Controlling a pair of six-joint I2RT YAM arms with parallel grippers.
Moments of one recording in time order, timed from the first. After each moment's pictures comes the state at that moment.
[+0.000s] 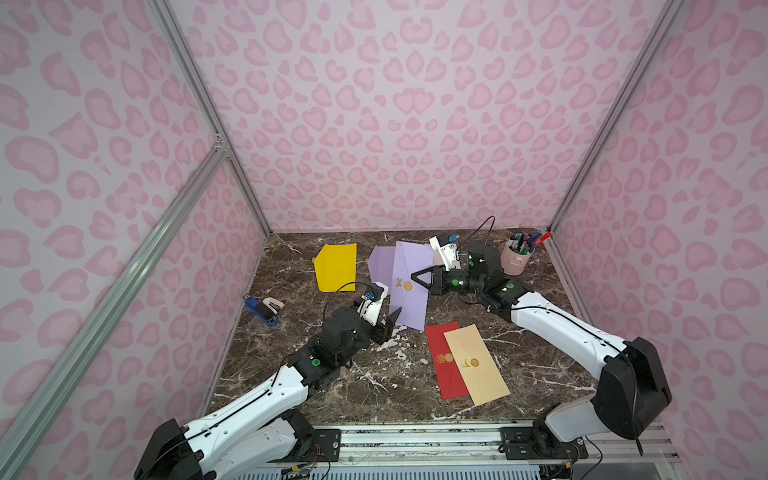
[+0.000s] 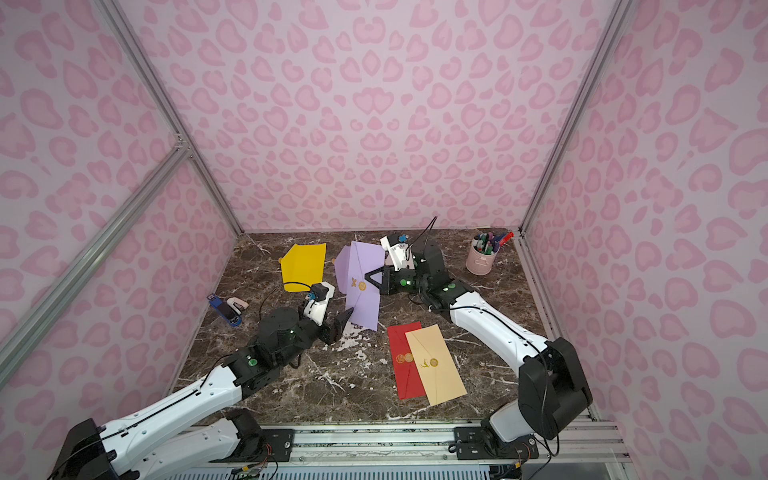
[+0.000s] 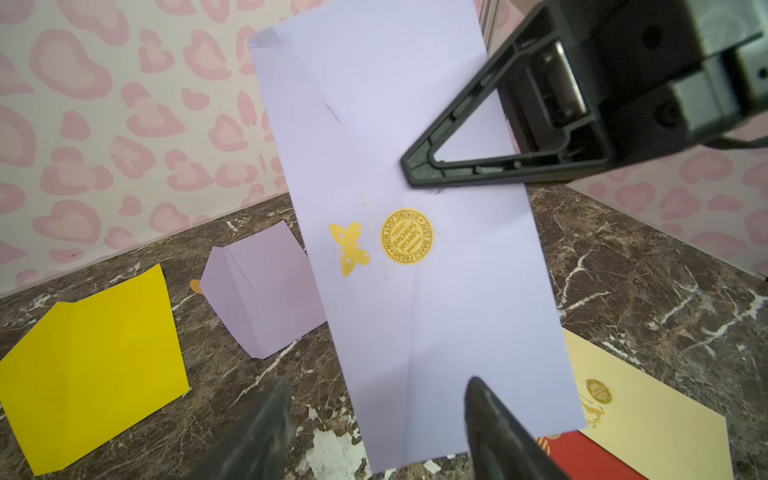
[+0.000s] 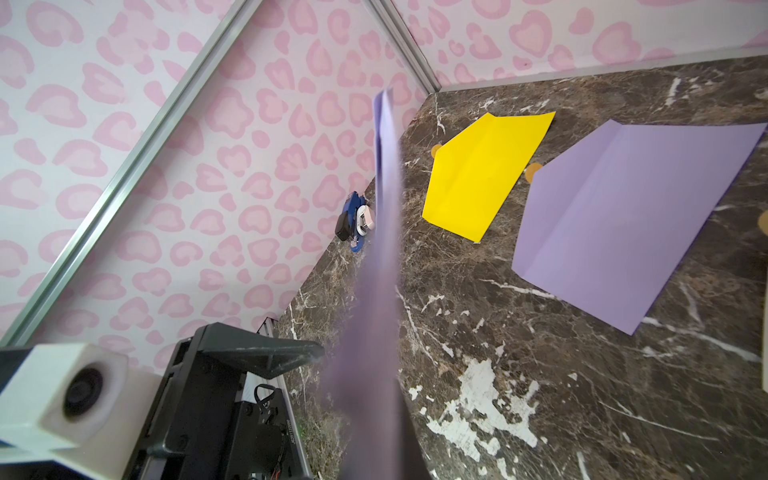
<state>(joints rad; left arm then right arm) -0.77 0.97 0.58 0.13 -0.14 -0.05 0.61 1.48 1.13 -0.01 -0.59 0.51</state>
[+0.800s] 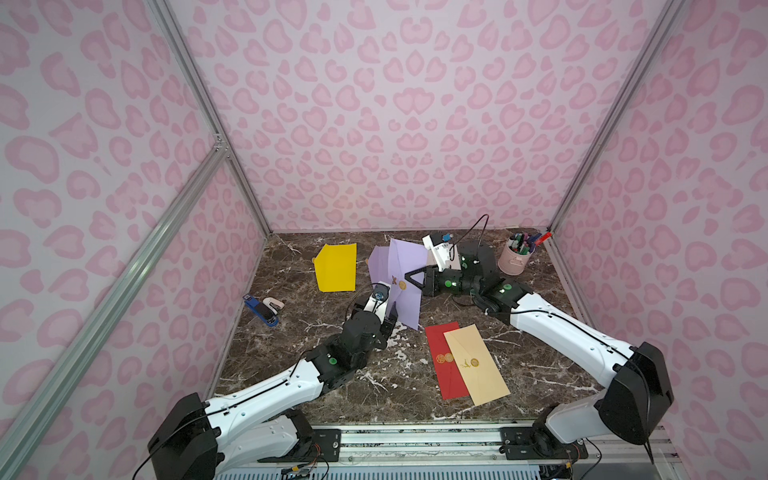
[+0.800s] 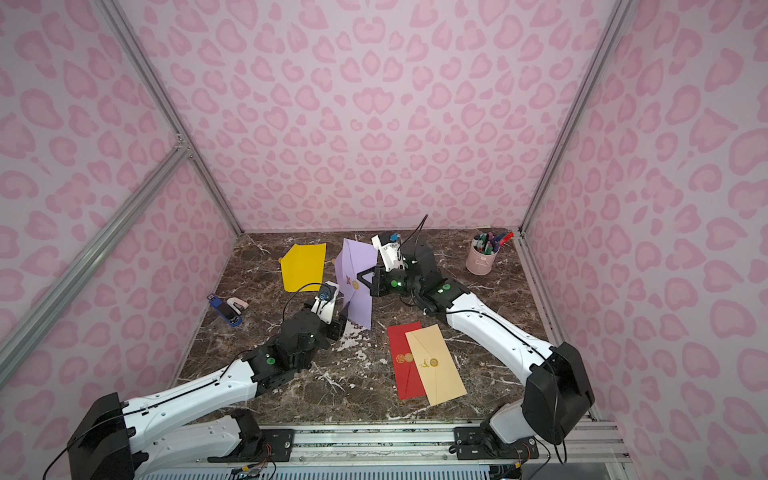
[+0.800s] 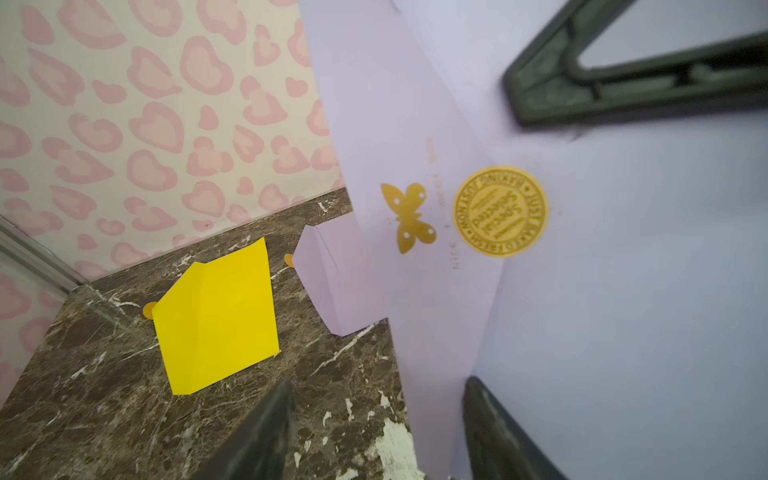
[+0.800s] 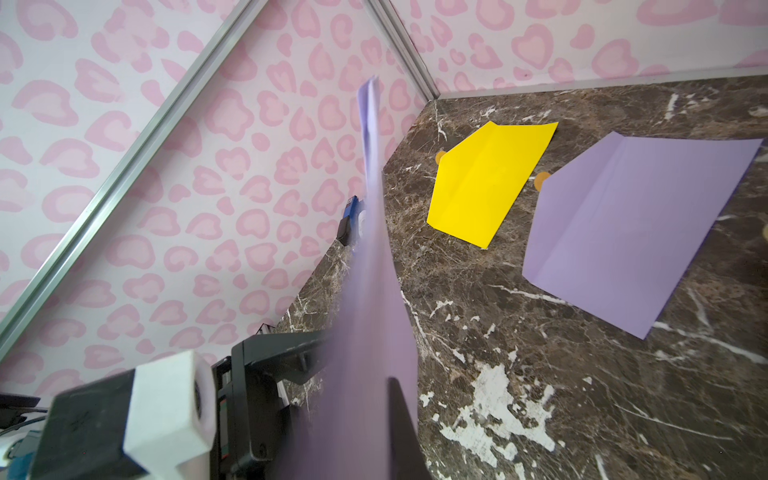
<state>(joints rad) -0.87 1.08 0.61 0.15 -0.56 -0.05 0.70 1.46 1.19 -0.09 -0.46 0.52</state>
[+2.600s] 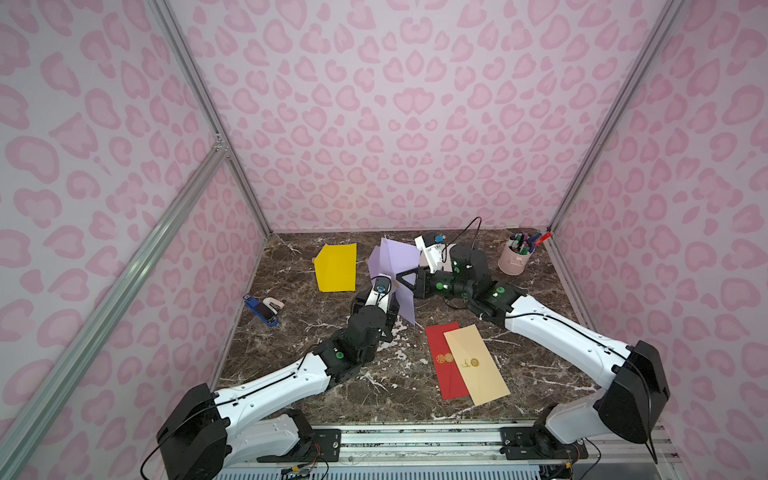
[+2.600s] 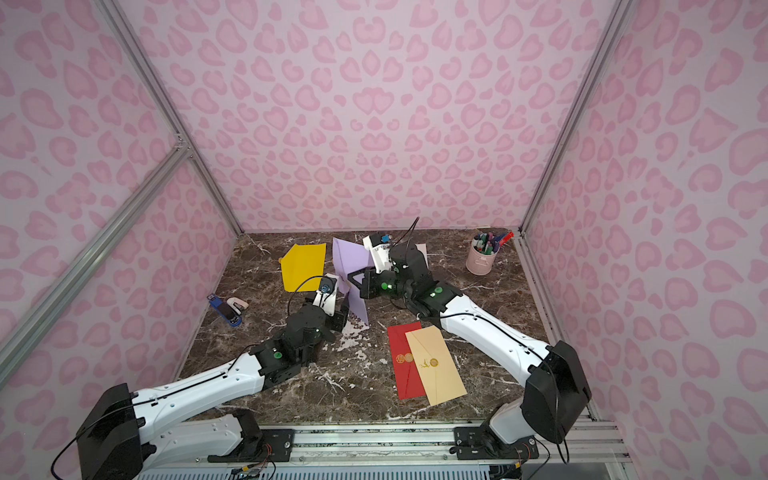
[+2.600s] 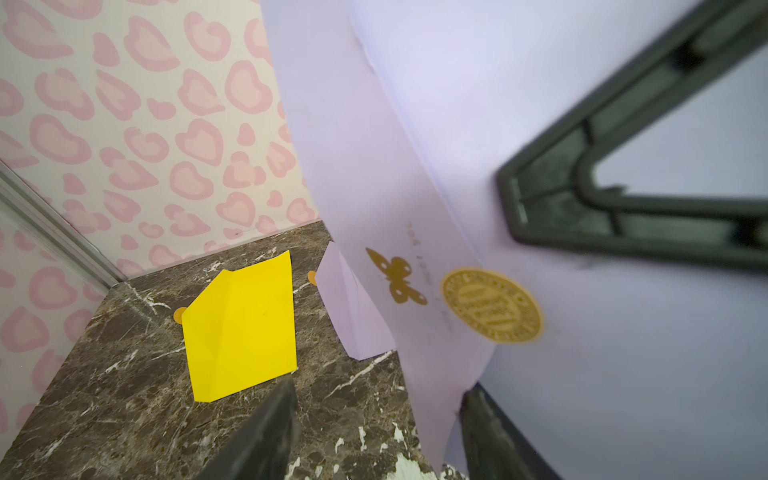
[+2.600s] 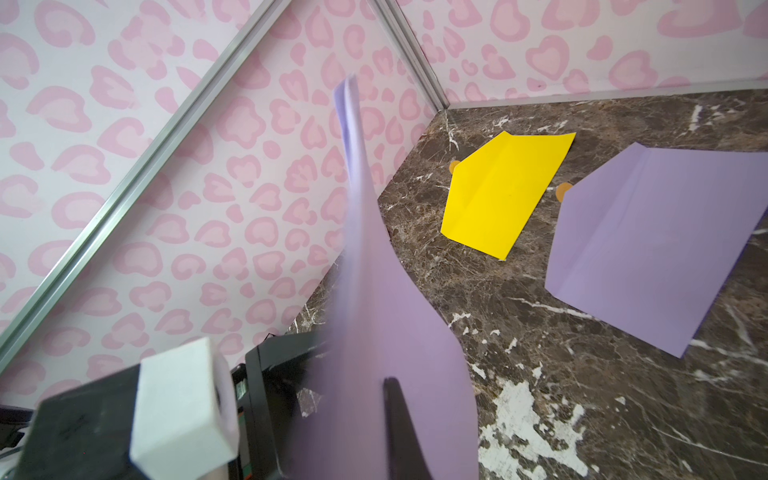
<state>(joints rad) -0.87 1.15 0.67 0.20 -0.66 -0.05 0.78 1.48 1.22 -0.06 -0.38 0.56</state>
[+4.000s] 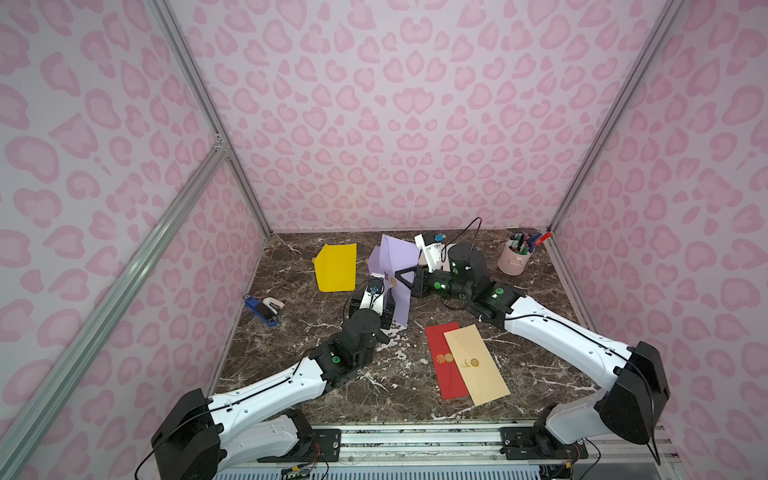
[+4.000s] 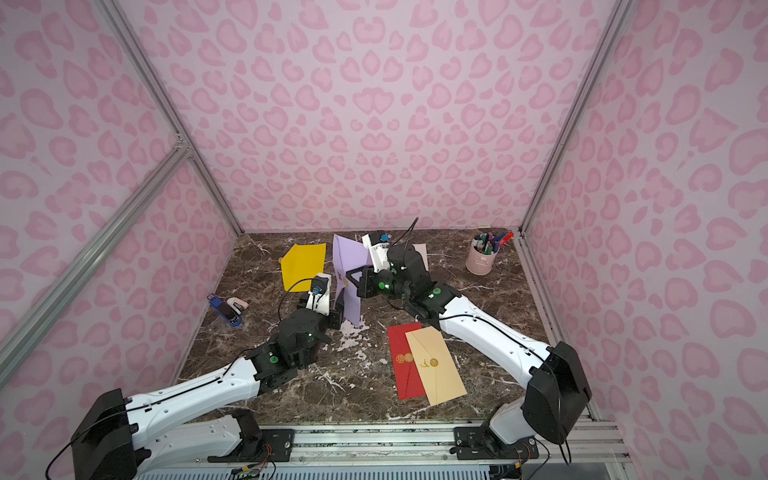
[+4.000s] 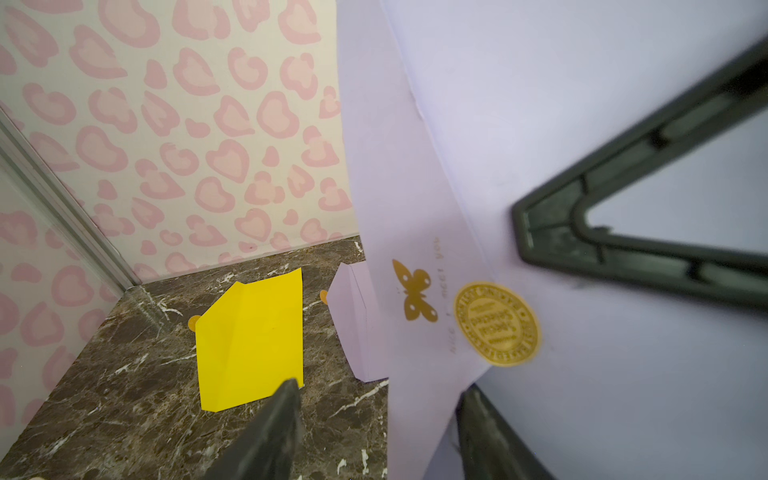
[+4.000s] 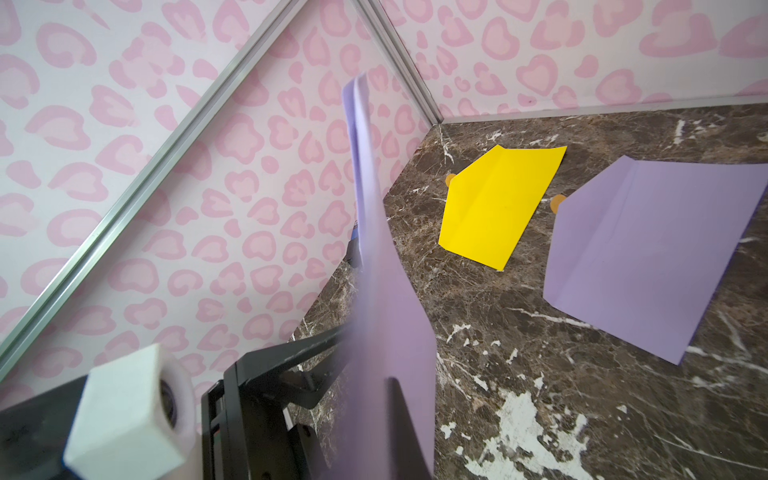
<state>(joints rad) -0.88 1.11 0.64 0.29 -0.72 -0.05 0.80 1.47 1.23 -0.06 -0.33 0.57</state>
